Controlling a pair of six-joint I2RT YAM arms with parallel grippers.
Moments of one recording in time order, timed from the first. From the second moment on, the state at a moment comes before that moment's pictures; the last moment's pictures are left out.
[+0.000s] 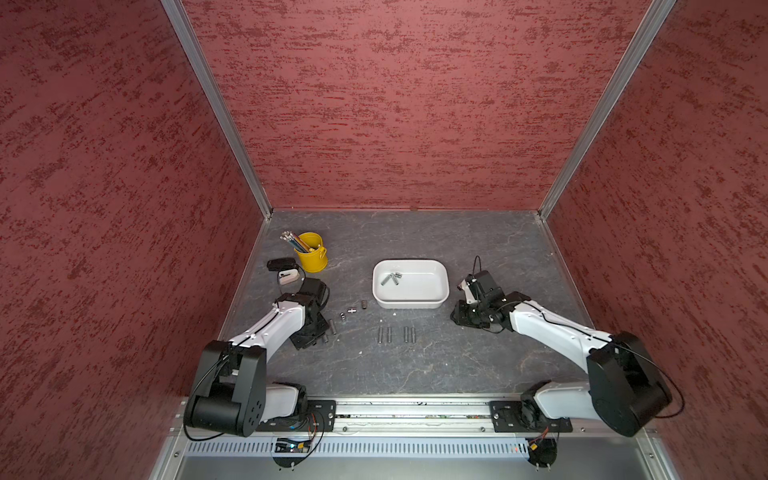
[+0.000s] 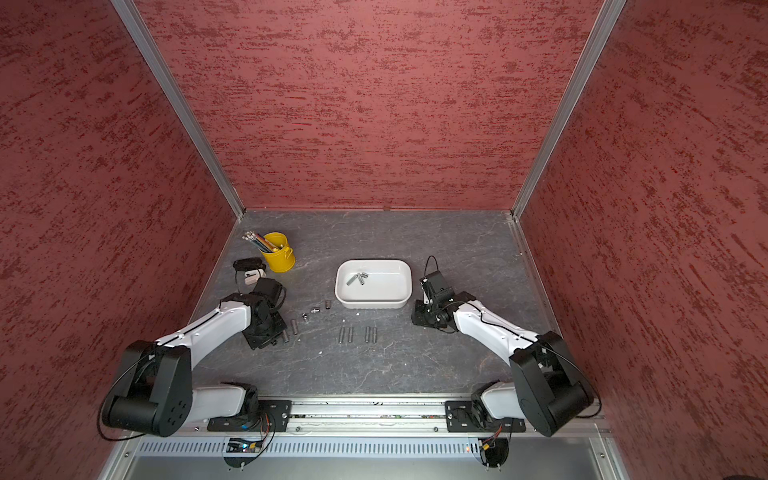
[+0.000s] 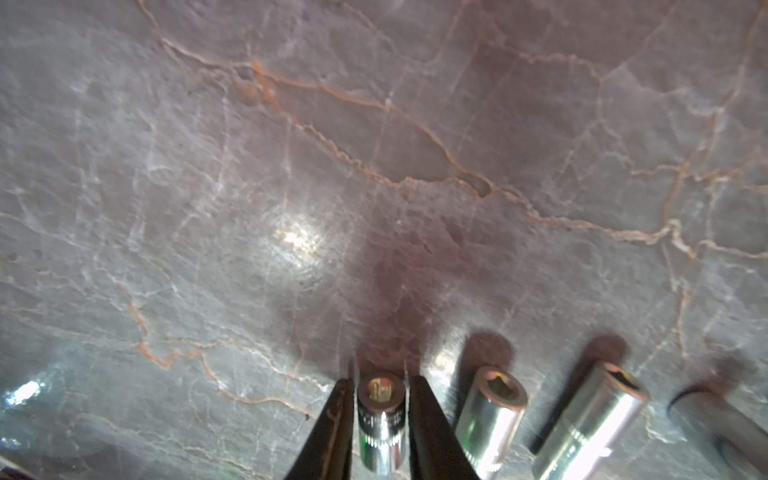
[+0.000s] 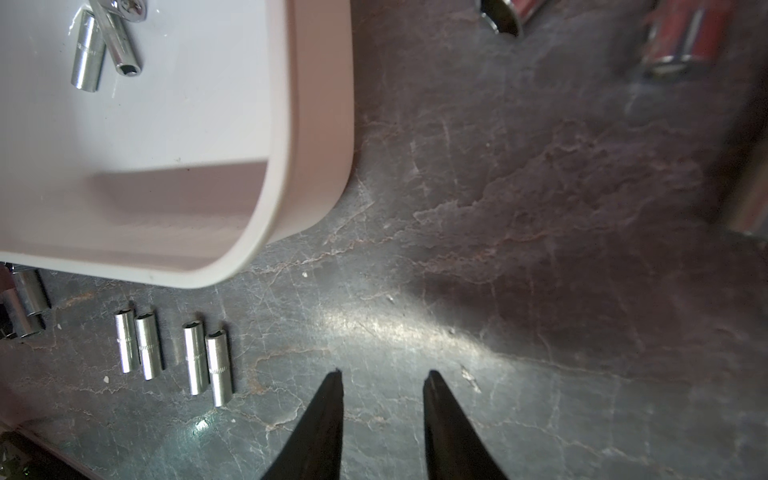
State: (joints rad) left arm -0.14 1.32 0.64 -0.81 -0.15 -0.84; right arm 0.47 1.36 0.72 -0.47 -0.18 0.59
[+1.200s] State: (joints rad) left arm -0.23 1.05 0.96 -0.97 0.03 -0.57; right arm 0.56 1.62 1.29 -0.68 -0.20 0.50
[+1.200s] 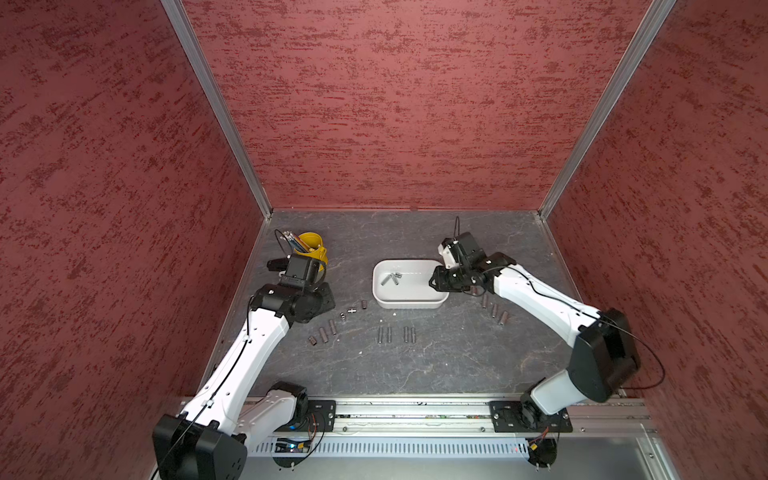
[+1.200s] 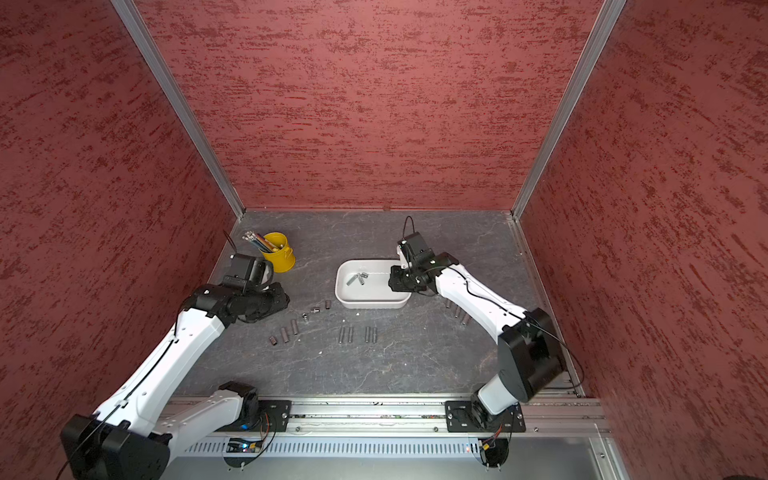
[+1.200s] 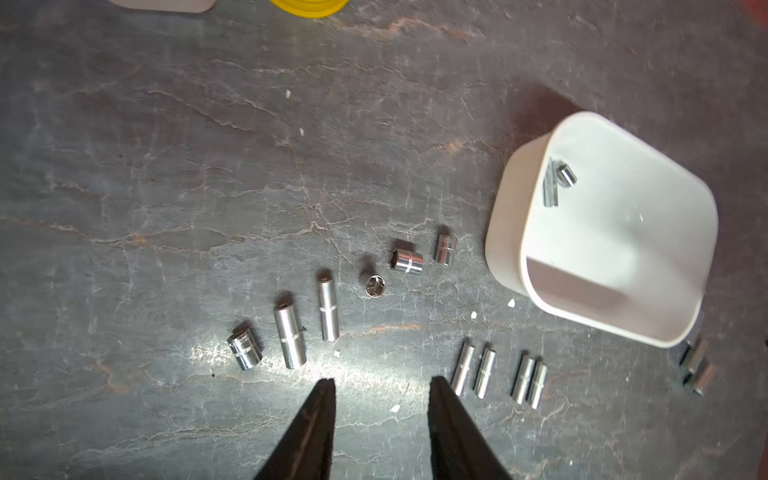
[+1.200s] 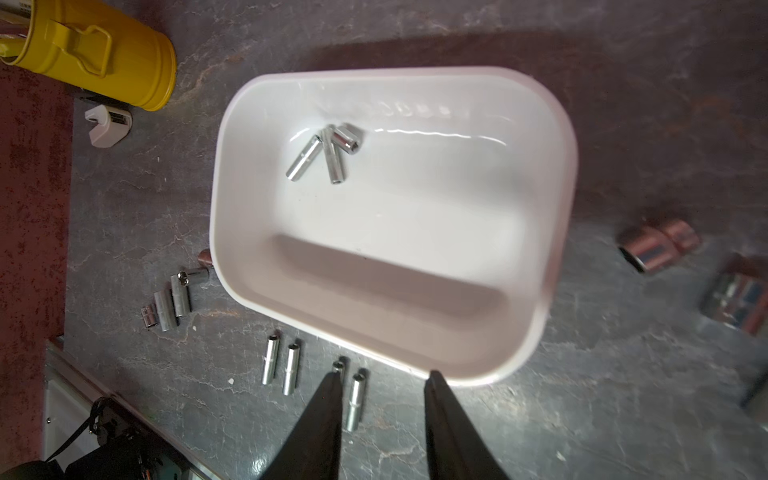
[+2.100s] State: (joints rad) left arm -0.17 1.05 0.96 -0.97 0.07 -0.45; right arm 0.67 2.30 1.95 -0.87 -0.11 0.44
